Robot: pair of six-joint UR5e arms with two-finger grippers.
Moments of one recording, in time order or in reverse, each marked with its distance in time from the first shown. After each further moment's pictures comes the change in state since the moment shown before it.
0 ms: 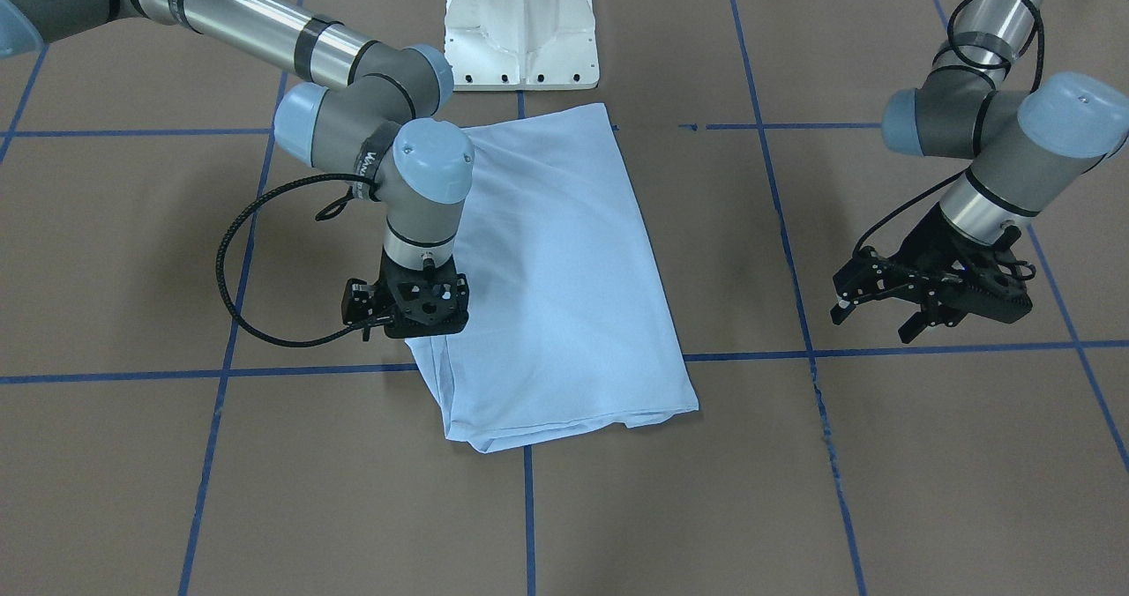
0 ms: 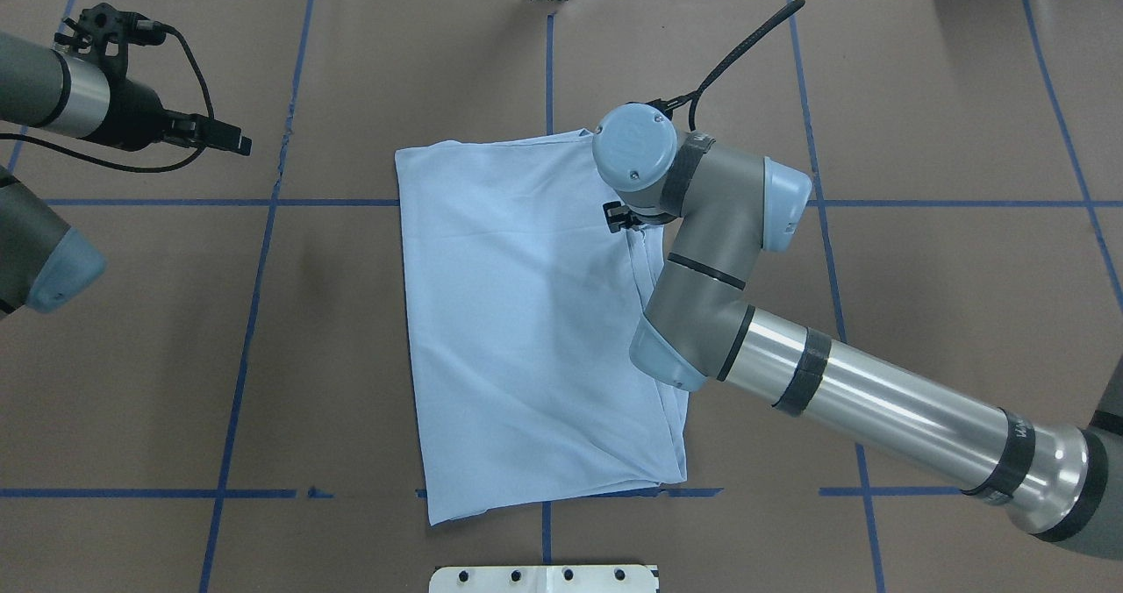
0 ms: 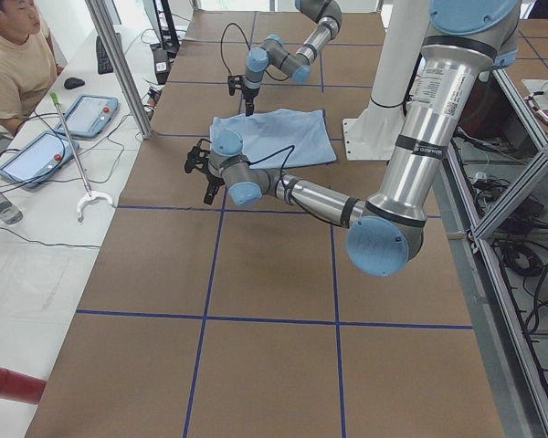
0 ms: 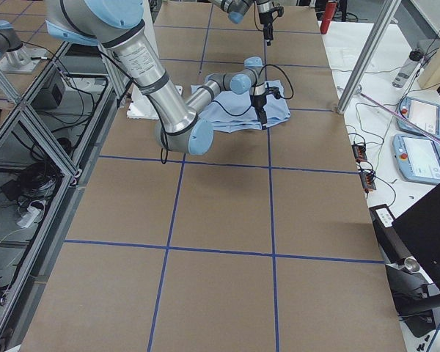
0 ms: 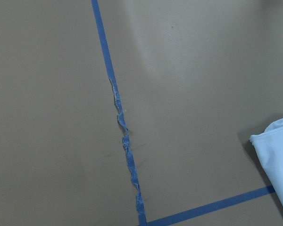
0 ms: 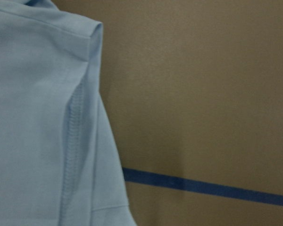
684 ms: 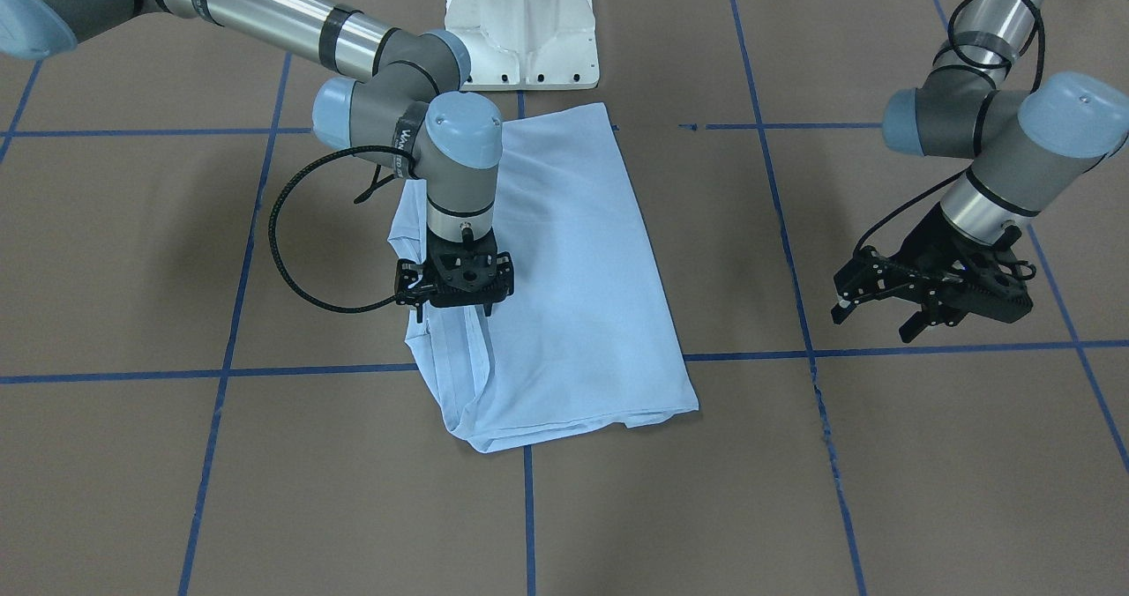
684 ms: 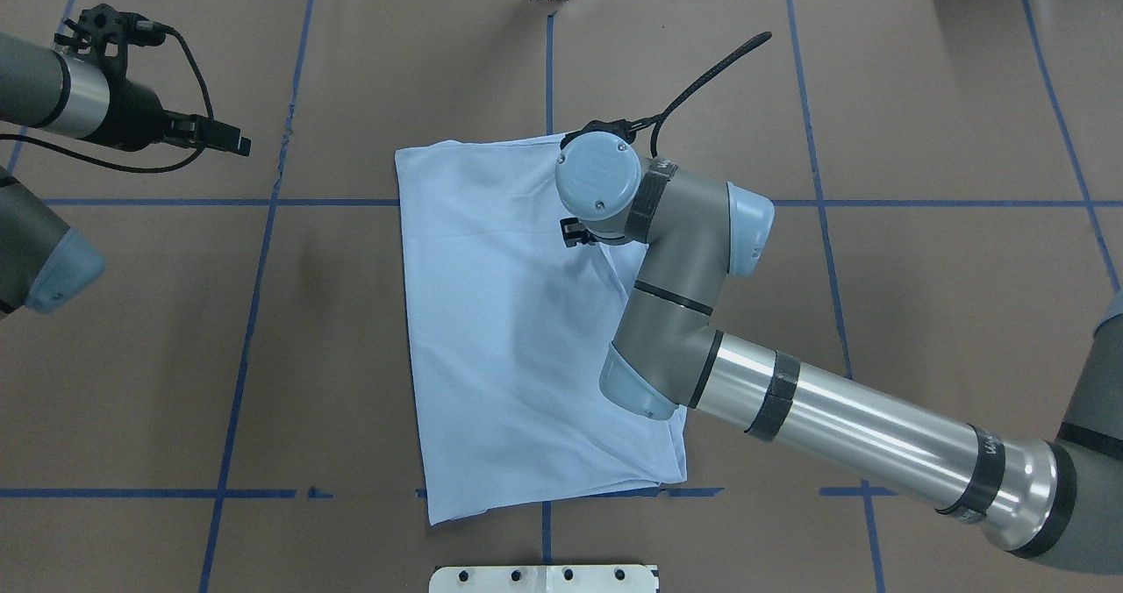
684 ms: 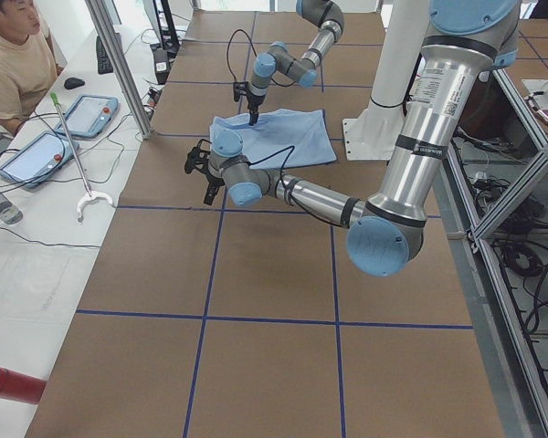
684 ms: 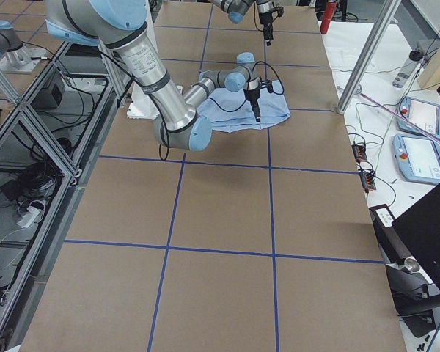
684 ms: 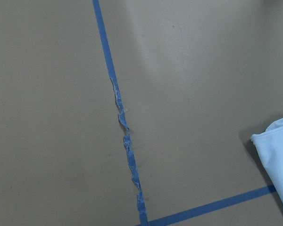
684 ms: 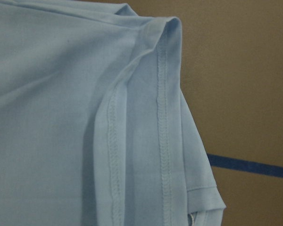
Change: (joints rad) left arm 0.000 0.001 0.002 0.000 0.000 0.001; right arm -0.062 0.058 -0.025 0.061 -0.008 0.116
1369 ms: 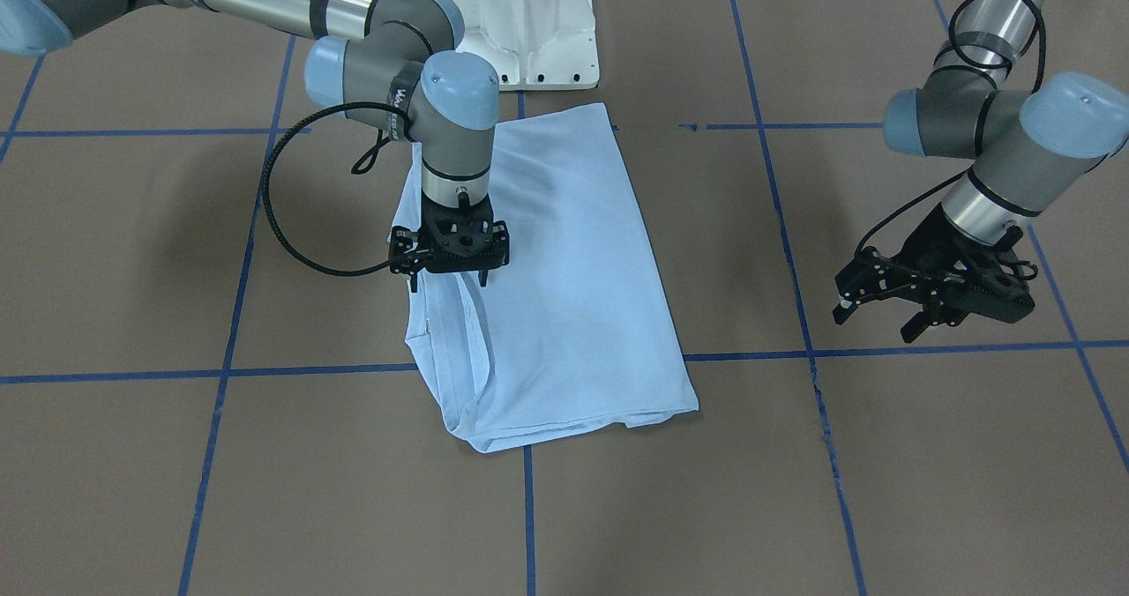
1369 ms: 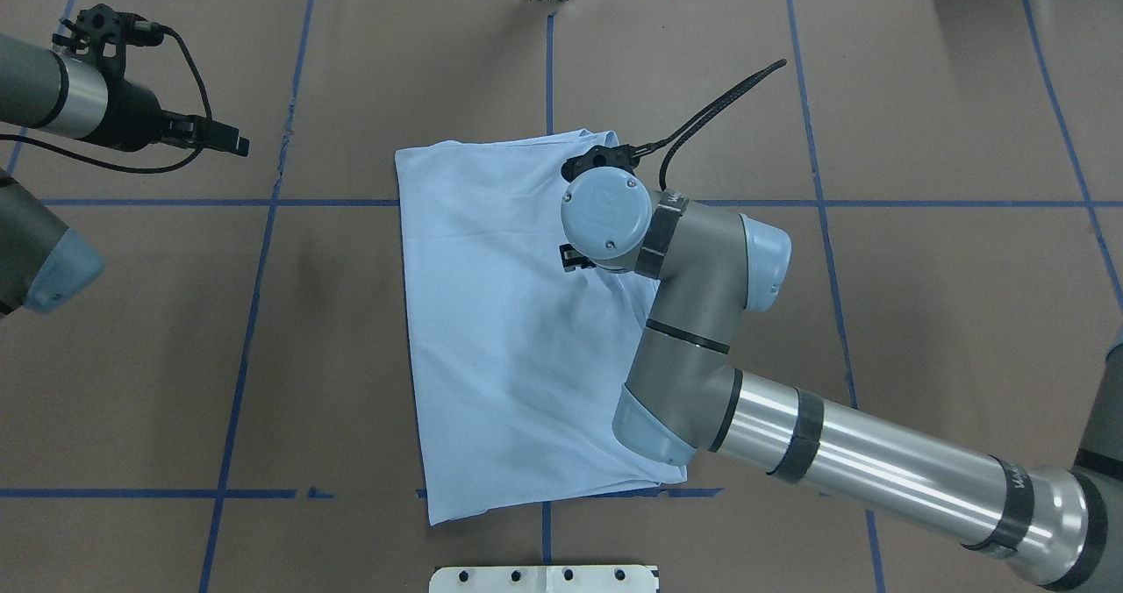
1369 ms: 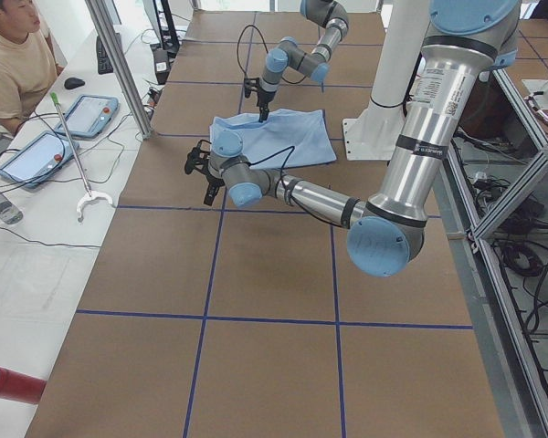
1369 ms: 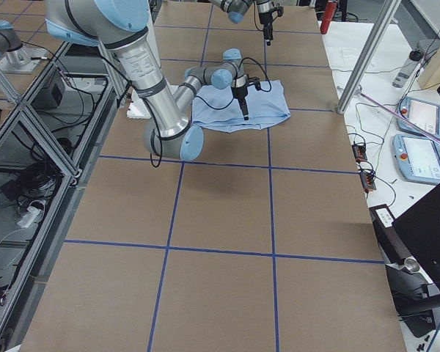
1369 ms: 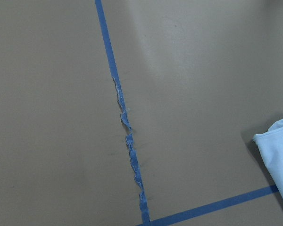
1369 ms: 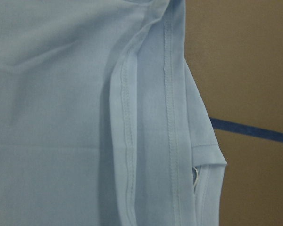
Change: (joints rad) left arm -0.001 0.002 0.000 0.000 0.000 0.000; right arm -0.041 -0.046 0.082 0.014 -0.030 0.044
